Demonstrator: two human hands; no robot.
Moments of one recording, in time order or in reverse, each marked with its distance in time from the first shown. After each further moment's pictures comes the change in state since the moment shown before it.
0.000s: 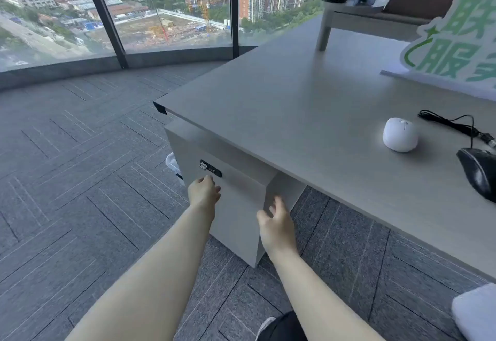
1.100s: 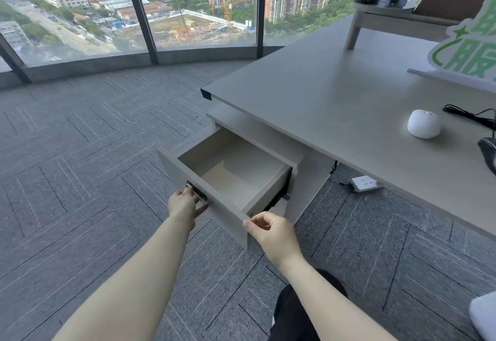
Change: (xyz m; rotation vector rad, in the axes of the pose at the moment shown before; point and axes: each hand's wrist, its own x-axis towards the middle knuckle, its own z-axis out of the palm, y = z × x) left_hand -0.010 -0.022 -0.153 -0.154 0.127 -0.057; right_hand -0.080 0.029 0.038 -0.224 -0.233 -0.216
